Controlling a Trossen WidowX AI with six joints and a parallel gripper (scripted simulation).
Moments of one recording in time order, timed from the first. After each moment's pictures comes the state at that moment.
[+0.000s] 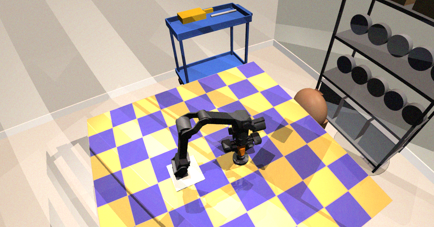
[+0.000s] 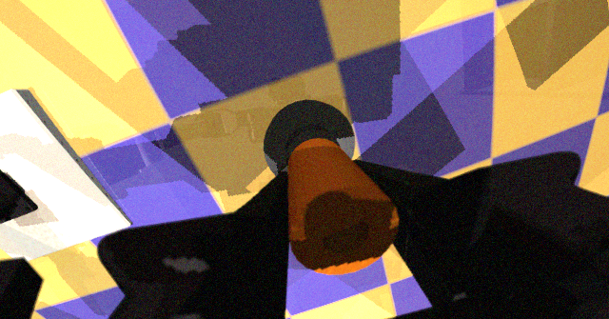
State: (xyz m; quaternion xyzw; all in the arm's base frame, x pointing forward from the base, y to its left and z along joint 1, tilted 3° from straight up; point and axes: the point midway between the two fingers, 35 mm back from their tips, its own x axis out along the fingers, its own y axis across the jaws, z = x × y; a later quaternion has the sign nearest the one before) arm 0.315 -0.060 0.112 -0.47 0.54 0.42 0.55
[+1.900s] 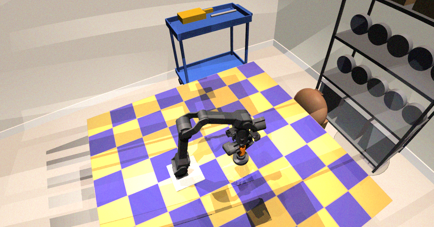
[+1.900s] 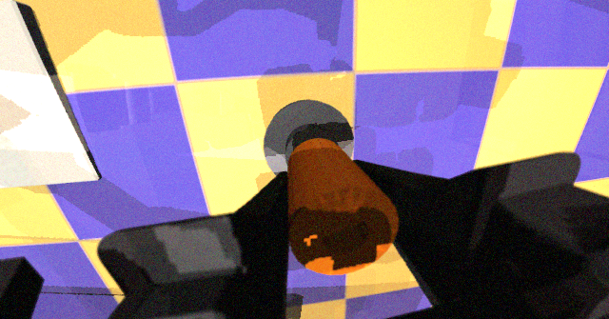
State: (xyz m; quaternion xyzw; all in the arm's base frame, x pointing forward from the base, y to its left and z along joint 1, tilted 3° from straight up) arm 0.316 -0.060 0.115 -0.54 0.48 0.49 0.48
